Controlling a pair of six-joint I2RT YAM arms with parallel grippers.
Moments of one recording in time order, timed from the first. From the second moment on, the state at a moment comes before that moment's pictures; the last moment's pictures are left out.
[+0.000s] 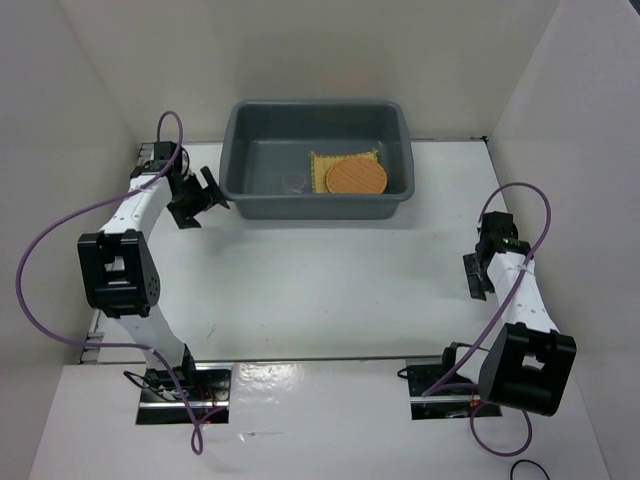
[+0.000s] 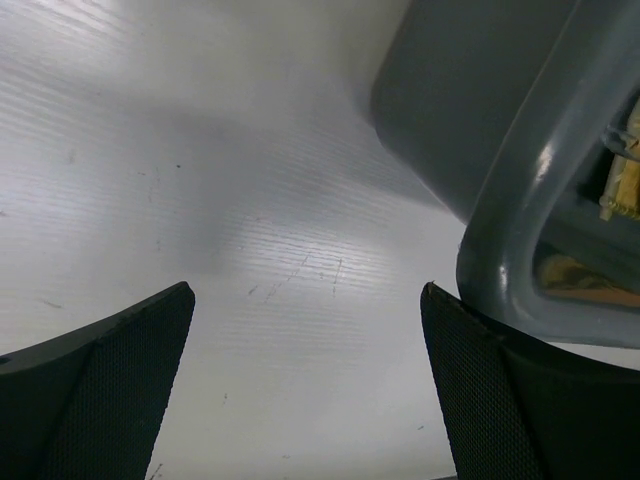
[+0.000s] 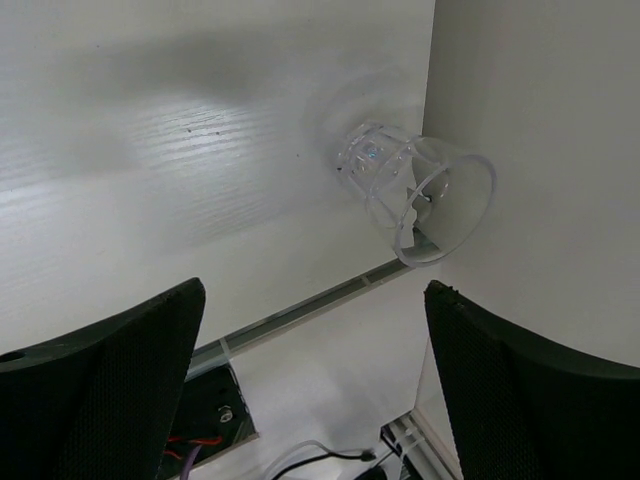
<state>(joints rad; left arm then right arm) 0.10 1.79 1.45 -0.76 0.23 -0.49 -0.26 1.16 0.78 -0.83 0.46 -0.32</state>
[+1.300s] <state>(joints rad) 0.07 1.46 1.43 -0.90 -0.52 -0.50 -0.40 1.46 0.87 -0.79 0.43 -0.35</state>
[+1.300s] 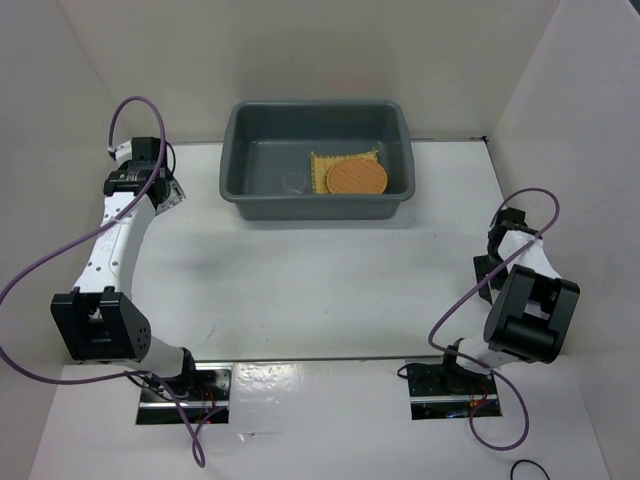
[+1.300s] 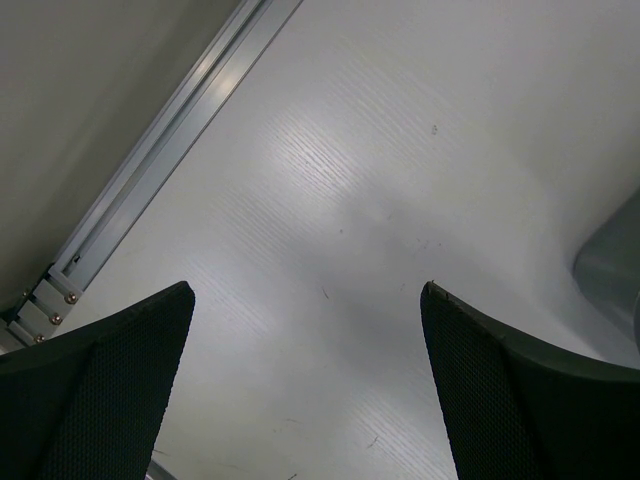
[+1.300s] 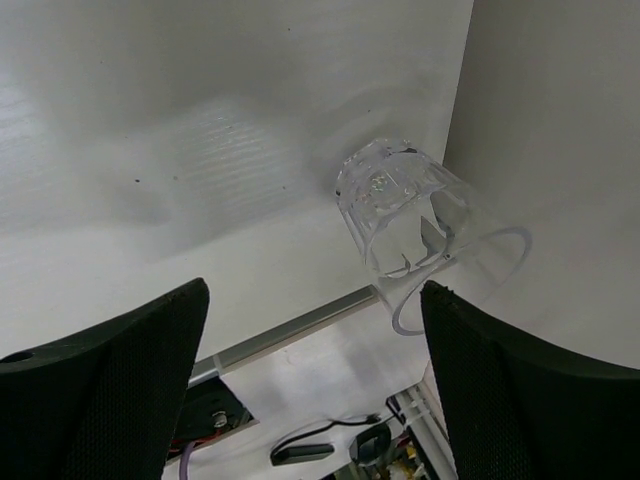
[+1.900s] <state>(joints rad) 0.09 1.43 1.38 -0.90 -0.52 -0.50 -0.42 1.56 0.88 -0.77 0.40 -0.38</state>
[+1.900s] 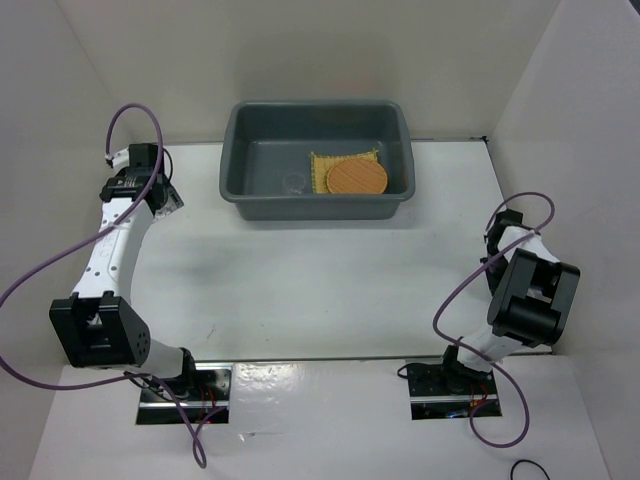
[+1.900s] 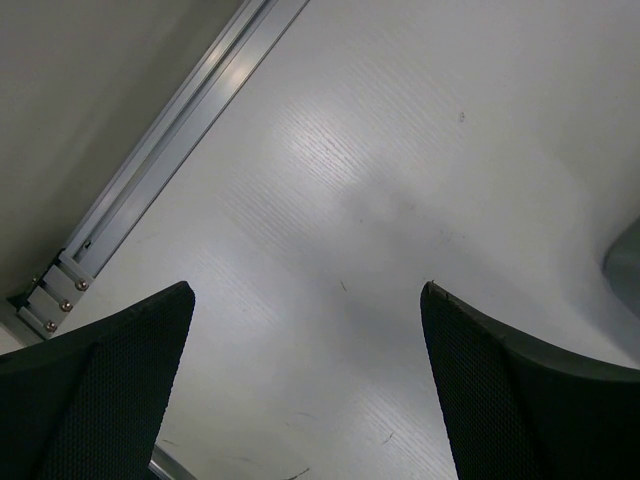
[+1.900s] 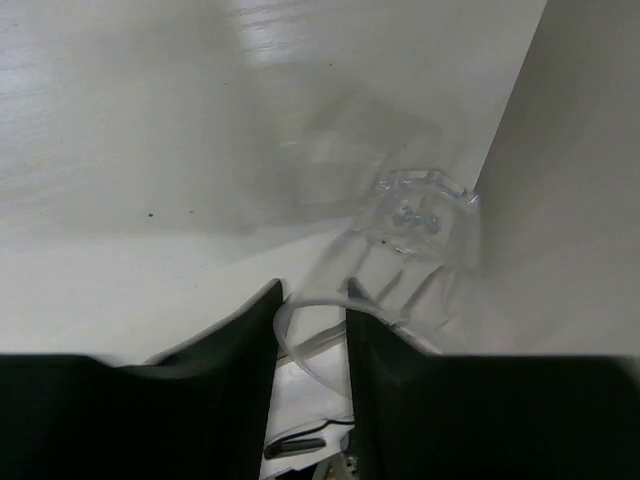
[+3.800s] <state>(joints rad) 0.28 1.57 1.27 -0.77 -0.22 -0.36 0.57 2.83 3.07 -0.86 -0.04 -0.60</state>
